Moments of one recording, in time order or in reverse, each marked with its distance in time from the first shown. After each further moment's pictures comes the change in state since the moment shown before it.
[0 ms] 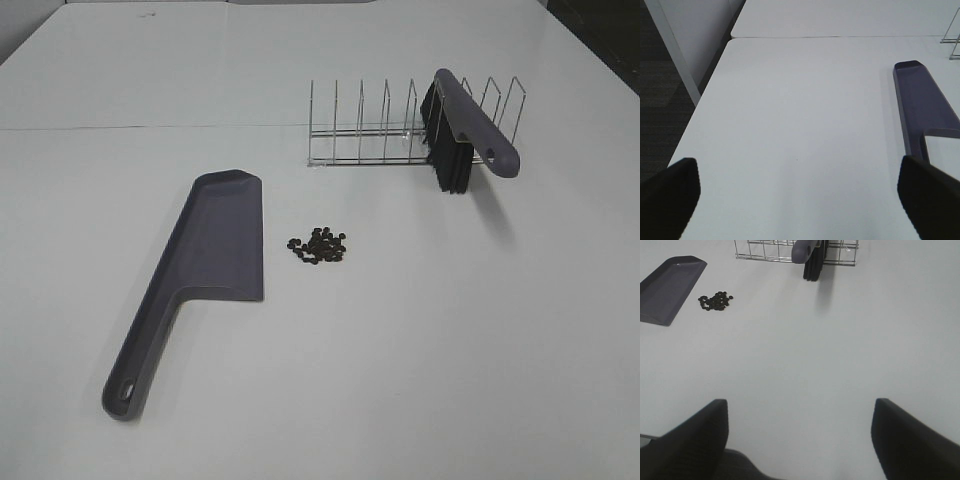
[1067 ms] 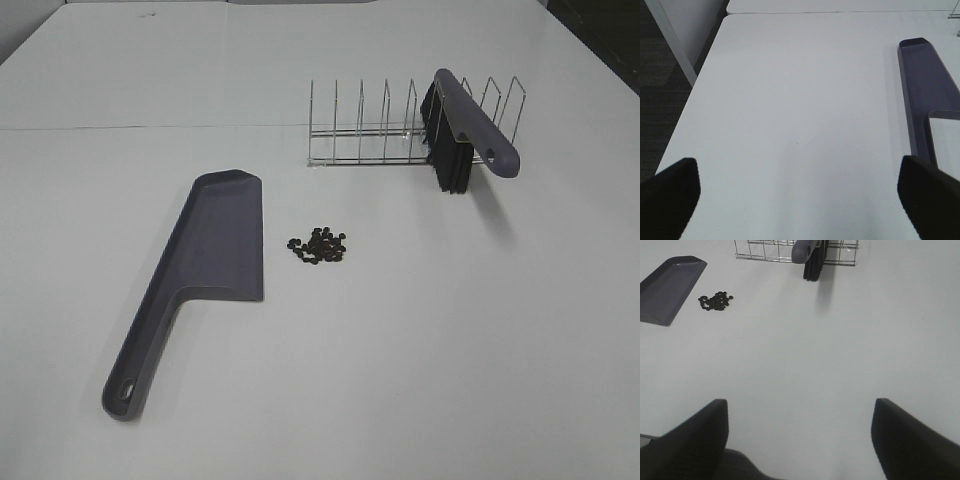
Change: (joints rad) left arm 0.000 0.097 0.000 0.002 0.000 0.000; right arm 0.000 0.000 0.000 0.000 0.000 0.000
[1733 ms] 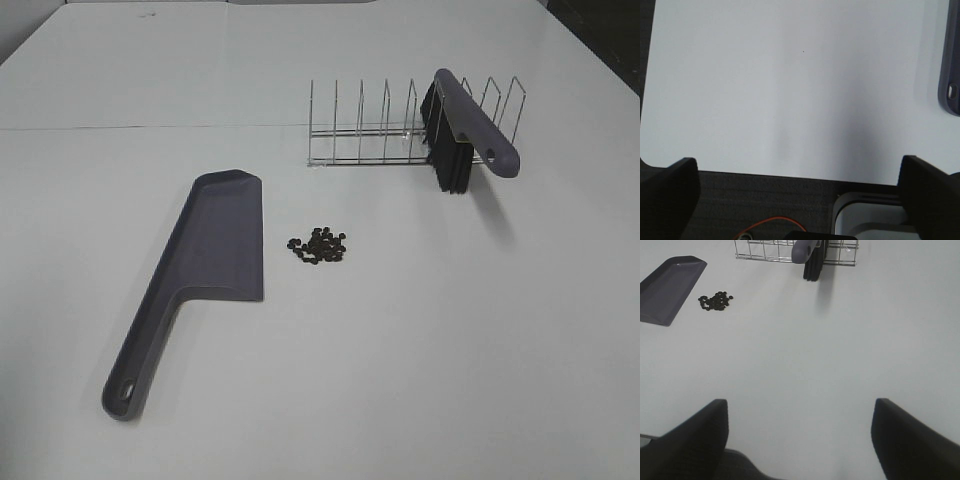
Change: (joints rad) left arm -0.011 0.660 -0.208 0.029 0.148 -0.051; right arm 0.000 0.000 0.000 0.000 0.000 0.000
